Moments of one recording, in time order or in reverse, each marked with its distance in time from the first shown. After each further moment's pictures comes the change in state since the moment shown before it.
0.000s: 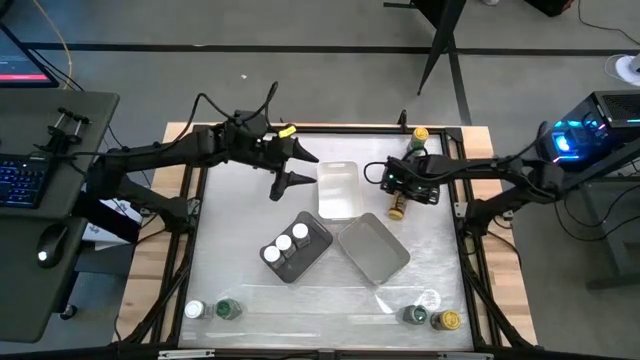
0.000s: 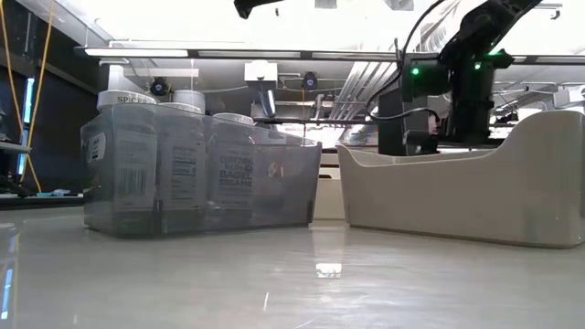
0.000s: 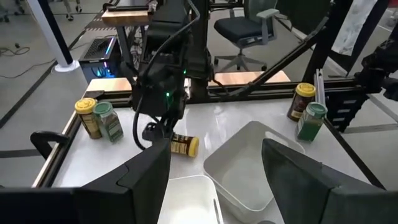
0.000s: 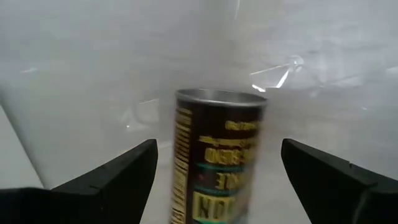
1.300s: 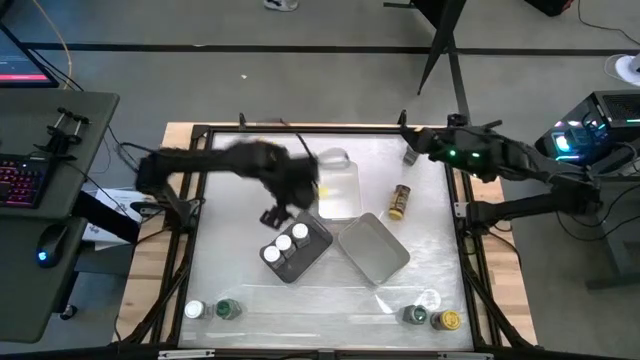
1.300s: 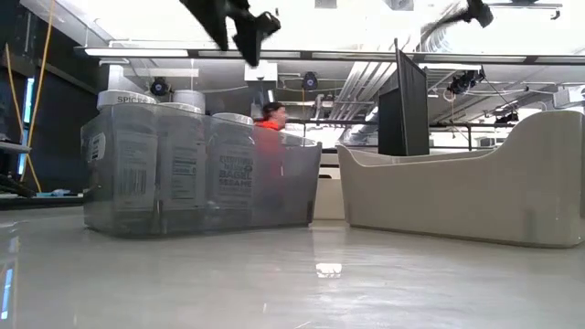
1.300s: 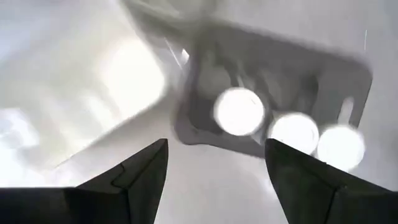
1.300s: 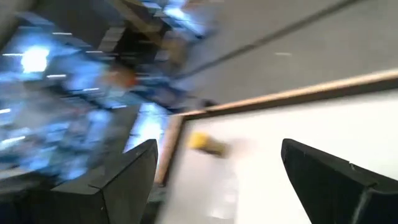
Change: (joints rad) left arm -0.167 0.404 0.447 -0.929 -0.168 0.397; right arm 0.217 -0.481 0.406 0.089 0.438 -0.306
